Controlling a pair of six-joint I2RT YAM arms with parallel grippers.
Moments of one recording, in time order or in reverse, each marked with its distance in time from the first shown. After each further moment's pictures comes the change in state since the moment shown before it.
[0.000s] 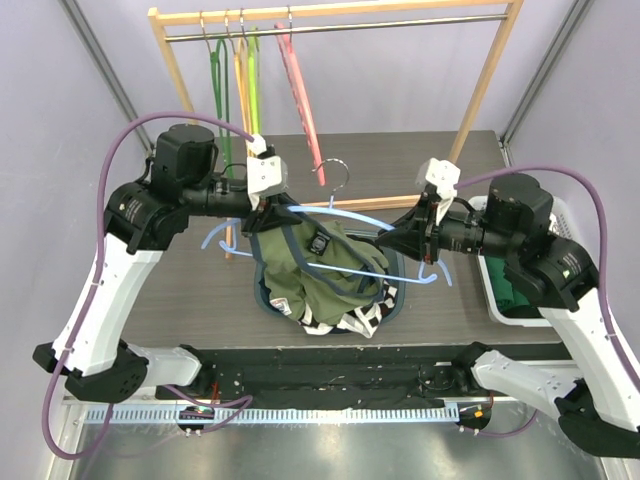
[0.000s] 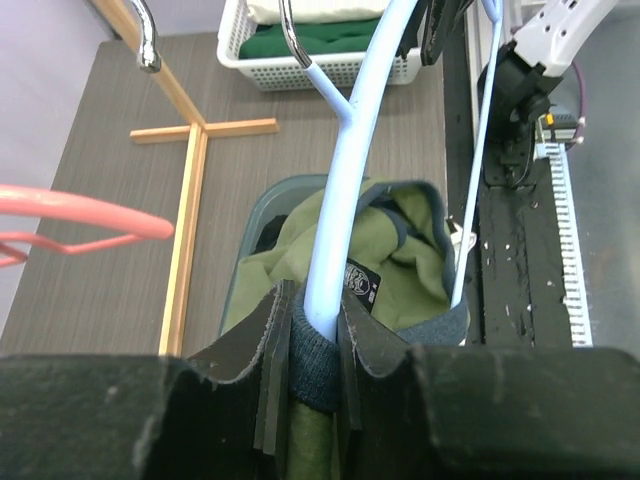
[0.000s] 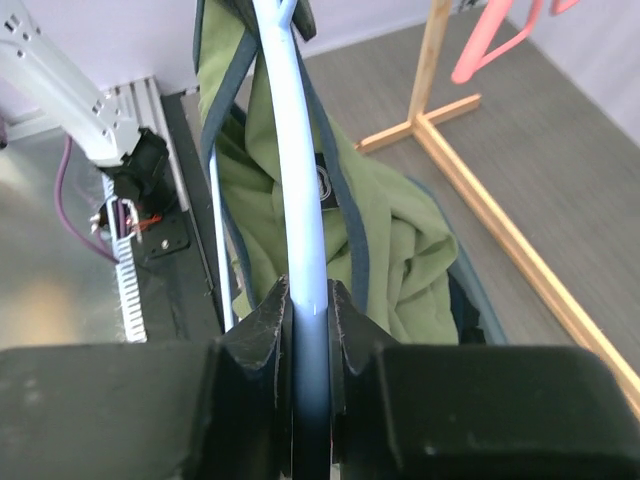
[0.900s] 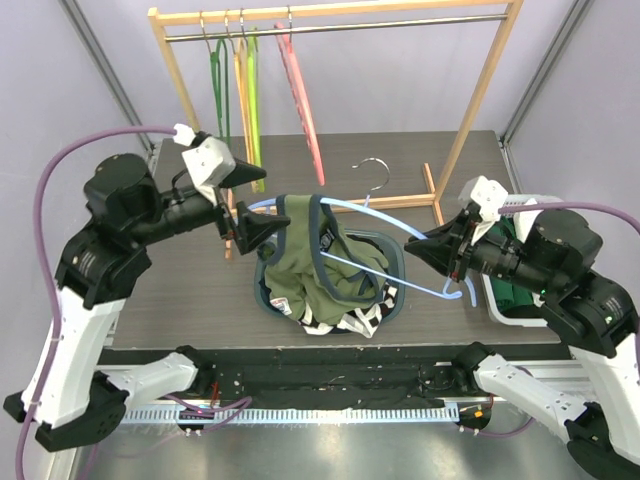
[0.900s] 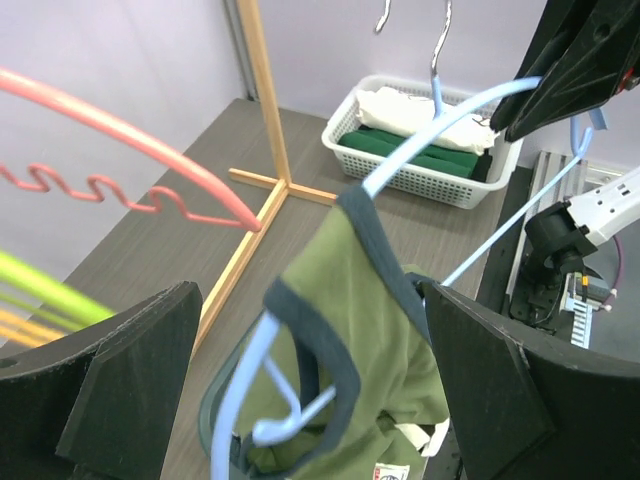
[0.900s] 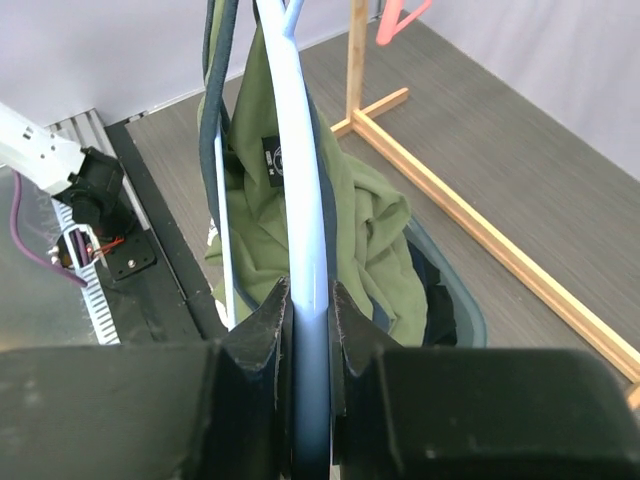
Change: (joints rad) left arm 0.007 -0.228 -0.151 0.325 -0.238 -0.422; right arm -0.006 -0.183 -0.068 -0.024 0.172 0.068
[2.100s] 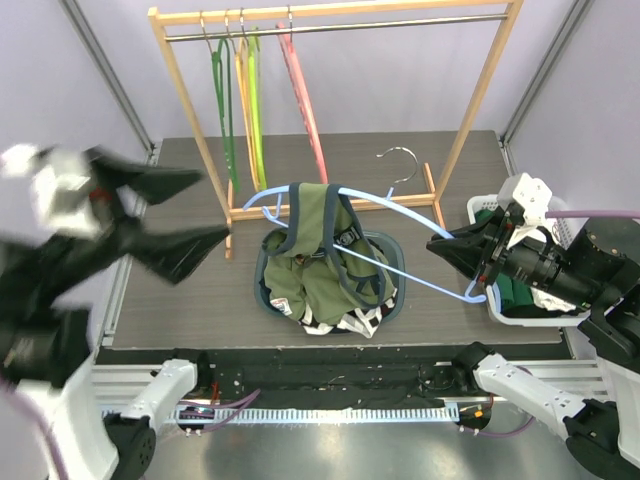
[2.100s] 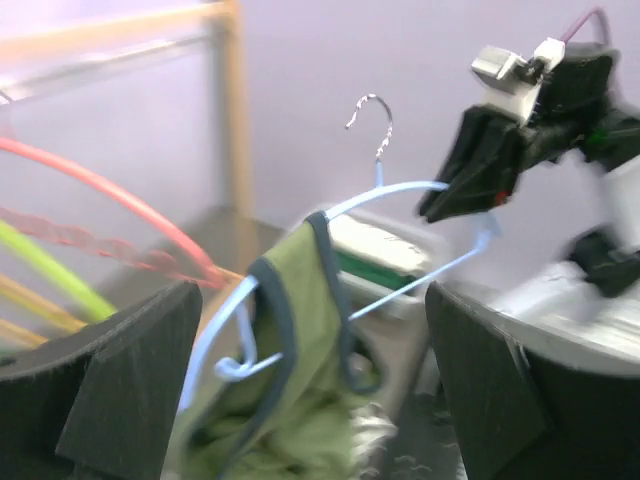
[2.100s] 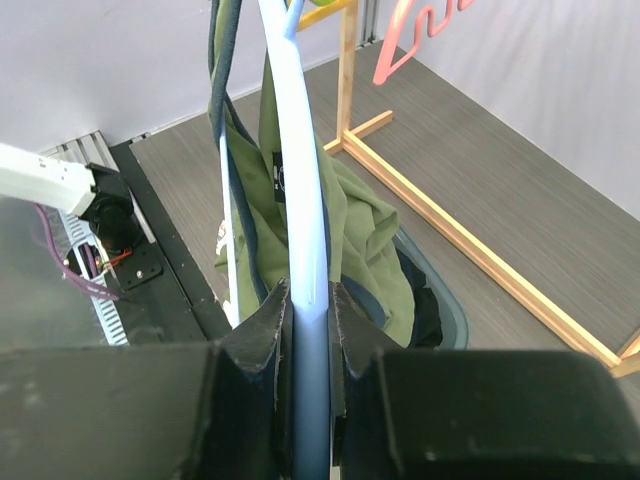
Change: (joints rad) left arm 0.480 -0.127 0.056 0.253 0.484 -0.600; right arm -0.001 0.023 0.229 -0.166 0.036 0.000
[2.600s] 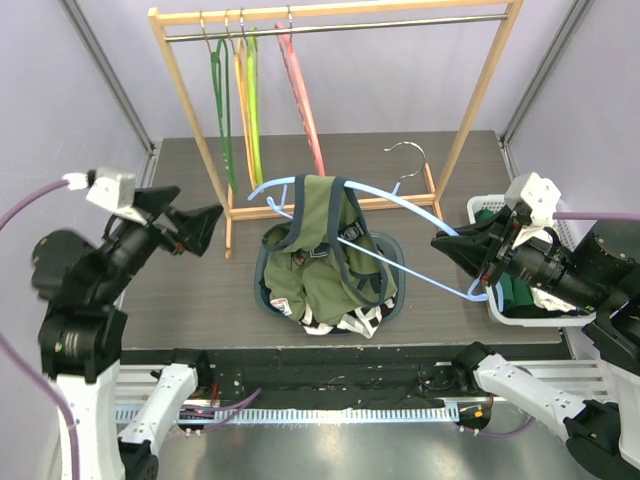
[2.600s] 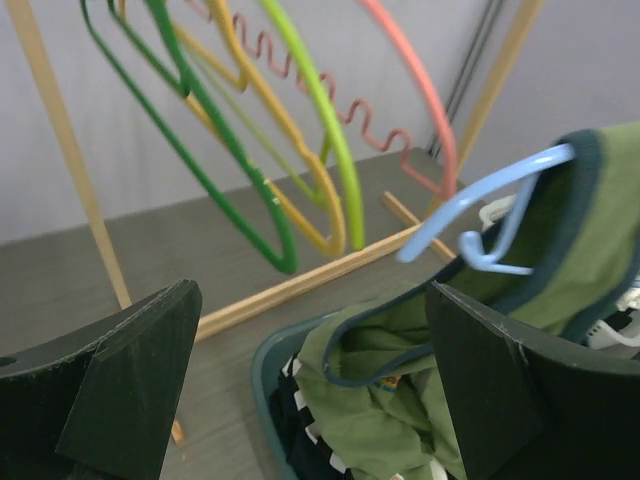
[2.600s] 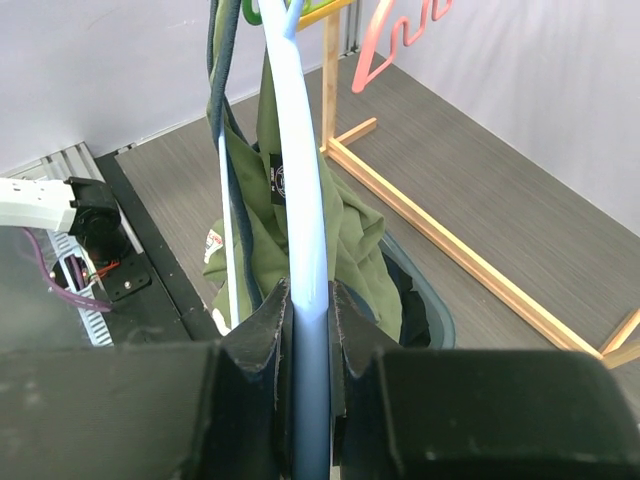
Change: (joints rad) left arm 0.011 -0.245 -0.338 -0.140 -0.578 0.290; right arm 0.000 0.006 0.022 0.004 0.032 0.000
